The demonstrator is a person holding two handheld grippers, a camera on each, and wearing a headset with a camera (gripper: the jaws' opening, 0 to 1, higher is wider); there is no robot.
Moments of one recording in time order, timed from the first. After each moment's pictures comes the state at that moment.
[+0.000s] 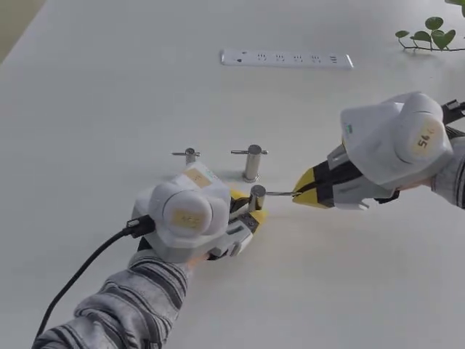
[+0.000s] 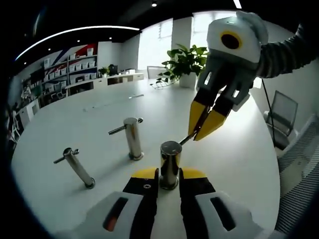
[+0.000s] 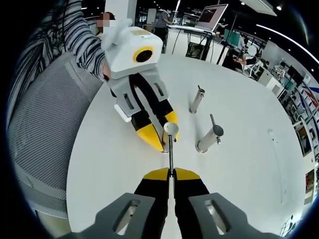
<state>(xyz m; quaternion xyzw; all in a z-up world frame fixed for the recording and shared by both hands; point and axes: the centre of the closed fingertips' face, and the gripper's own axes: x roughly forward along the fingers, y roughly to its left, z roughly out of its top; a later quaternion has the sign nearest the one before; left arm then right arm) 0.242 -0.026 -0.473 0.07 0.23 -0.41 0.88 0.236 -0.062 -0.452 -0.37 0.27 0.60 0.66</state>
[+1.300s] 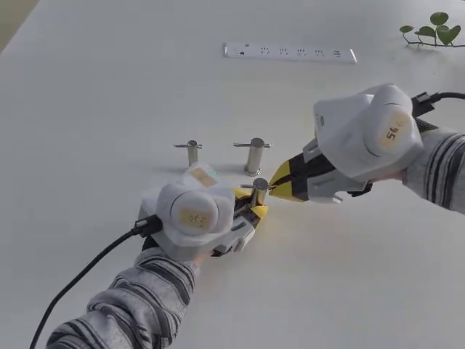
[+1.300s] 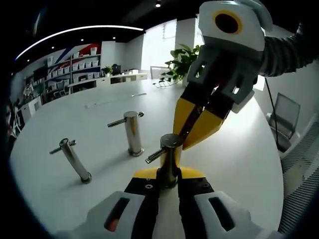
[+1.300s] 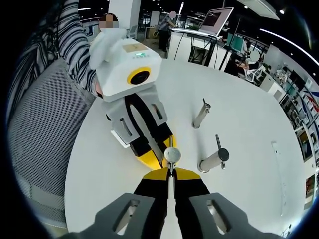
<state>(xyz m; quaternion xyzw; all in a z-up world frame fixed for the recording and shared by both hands) 0.243 -0.027 -0.481 0.06 0.23 -0.40 0.89 0.232 -0.026 -0.447 -0.37 0.26 0.61 0.66</state>
